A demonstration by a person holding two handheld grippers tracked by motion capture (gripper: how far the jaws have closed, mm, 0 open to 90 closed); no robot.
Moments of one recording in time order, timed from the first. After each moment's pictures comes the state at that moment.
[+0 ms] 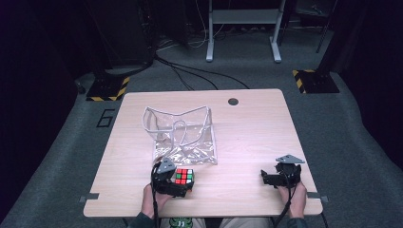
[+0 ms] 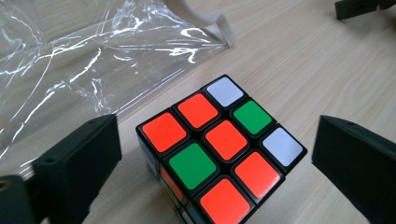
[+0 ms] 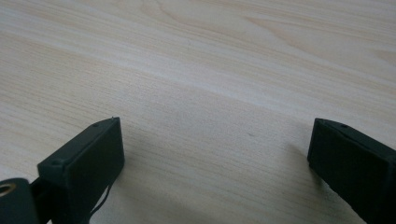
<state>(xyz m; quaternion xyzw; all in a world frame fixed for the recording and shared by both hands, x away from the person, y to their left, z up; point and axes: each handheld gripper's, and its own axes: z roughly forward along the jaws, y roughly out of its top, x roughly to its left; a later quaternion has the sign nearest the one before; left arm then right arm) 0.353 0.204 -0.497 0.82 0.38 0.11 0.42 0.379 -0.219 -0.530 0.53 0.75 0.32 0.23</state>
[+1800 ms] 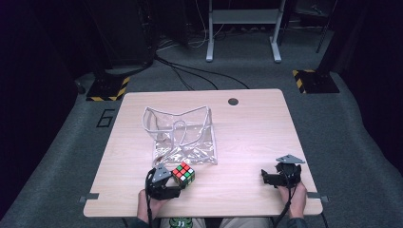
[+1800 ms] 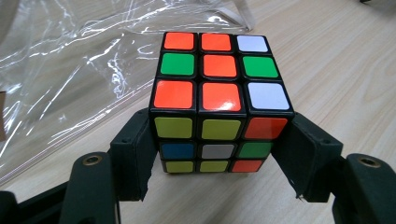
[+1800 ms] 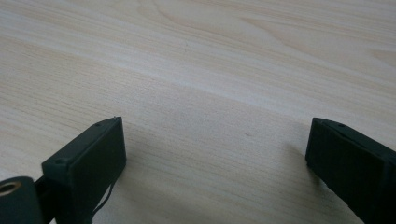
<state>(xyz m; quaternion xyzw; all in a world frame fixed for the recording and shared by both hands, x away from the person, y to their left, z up) 0.339 0.225 -0.511 0.81 0.38 0.15 0.42 0.378 -0.220 -0.530 0.54 0.74 0.32 0.24</state>
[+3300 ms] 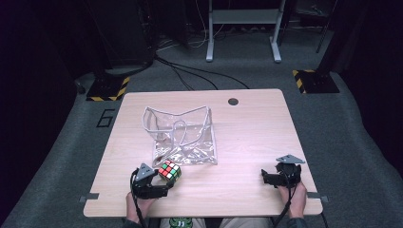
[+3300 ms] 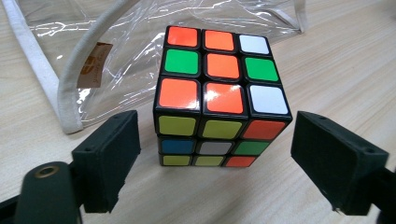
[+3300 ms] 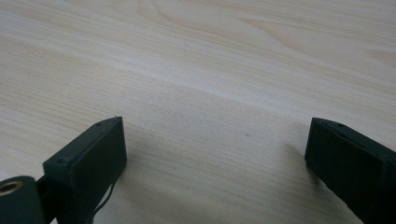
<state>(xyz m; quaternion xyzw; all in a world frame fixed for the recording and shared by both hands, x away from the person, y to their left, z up) 0.339 0.266 -0.514 0.77 0.45 0.16 0.43 0.378 -0.220 -0.530 0.54 0.74 0.32 0.24</state>
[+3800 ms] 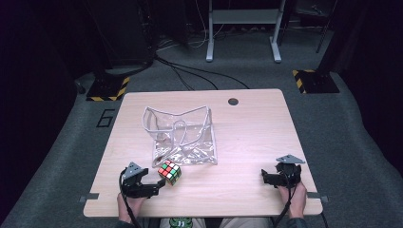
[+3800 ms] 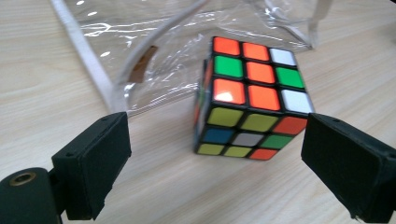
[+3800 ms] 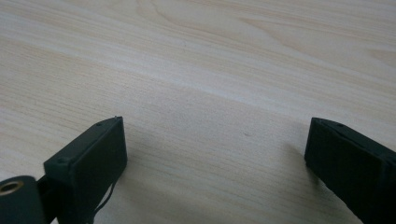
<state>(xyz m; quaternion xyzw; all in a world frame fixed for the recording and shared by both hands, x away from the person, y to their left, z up) 0.337 0.297 -0.506 0.74 0.48 0.15 0.44 0.378 -0.220 -0.530 0.54 0.74 0.32 0.24</state>
